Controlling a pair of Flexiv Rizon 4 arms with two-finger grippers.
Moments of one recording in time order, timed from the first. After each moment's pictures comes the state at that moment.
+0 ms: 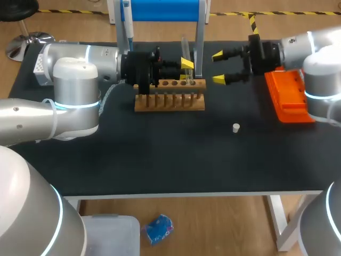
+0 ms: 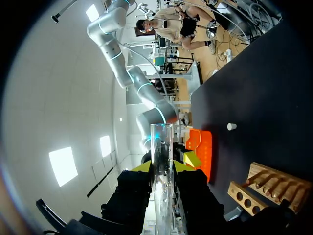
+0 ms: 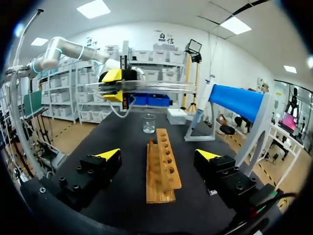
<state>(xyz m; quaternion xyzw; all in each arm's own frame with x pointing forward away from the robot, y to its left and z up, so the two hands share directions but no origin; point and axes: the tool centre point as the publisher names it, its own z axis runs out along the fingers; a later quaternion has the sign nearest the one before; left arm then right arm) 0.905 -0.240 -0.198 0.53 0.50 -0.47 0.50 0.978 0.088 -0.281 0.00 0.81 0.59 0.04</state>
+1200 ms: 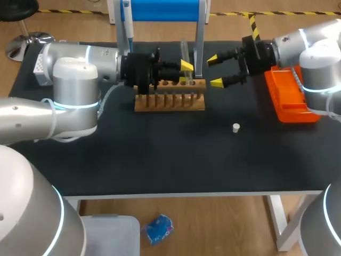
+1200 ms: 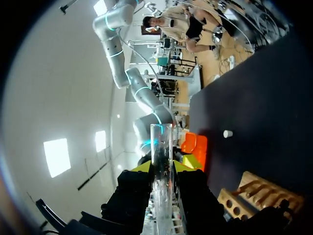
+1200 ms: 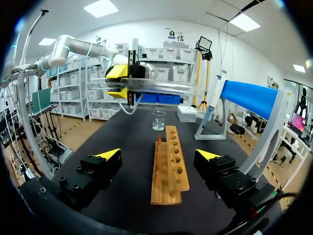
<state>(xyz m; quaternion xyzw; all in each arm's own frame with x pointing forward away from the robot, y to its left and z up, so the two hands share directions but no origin) 0.901 -0.239 -0.203 0.51 0.54 -0.50 0.45 0.972 0.101 -0.292 -0.03 0.81 0.58 0.00</state>
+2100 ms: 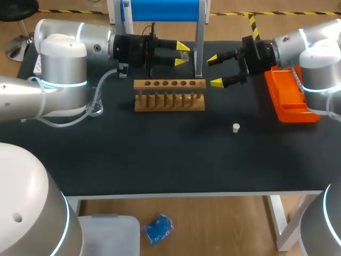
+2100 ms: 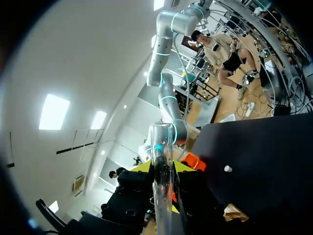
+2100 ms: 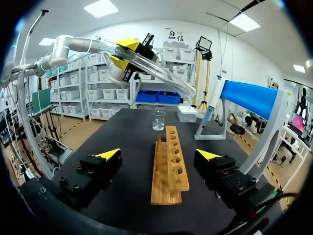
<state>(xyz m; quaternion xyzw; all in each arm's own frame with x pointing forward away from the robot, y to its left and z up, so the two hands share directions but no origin) 0.911 -0.225 -0.157 0.39 0.62 -0.61 0.31 0.972 0.101 -0.292 -0.03 0.81 0.58 0.00</state>
